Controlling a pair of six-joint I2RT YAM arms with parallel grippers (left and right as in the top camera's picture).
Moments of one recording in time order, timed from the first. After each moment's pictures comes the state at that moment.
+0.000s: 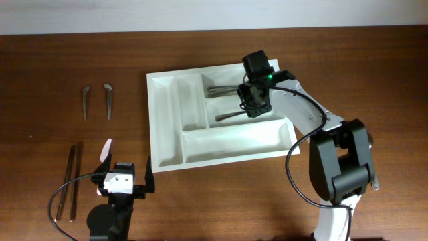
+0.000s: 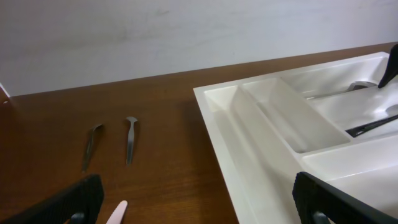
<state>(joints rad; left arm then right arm) -0.02 0.01 0.07 -0.21 0.03 0.11 0.34 2.06 1.55 -0.70 -0.05 1.46</state>
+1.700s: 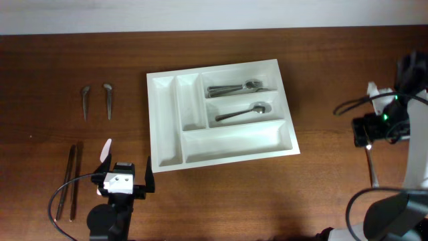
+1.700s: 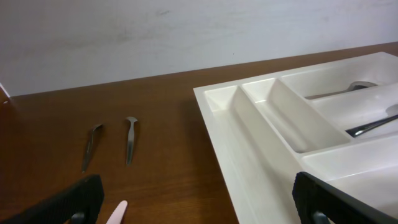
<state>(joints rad) -0.02 0.01 0.07 -0.21 0.03 0.11 -0.39 1.66 1.61 -1.54 0.14 -0.45</state>
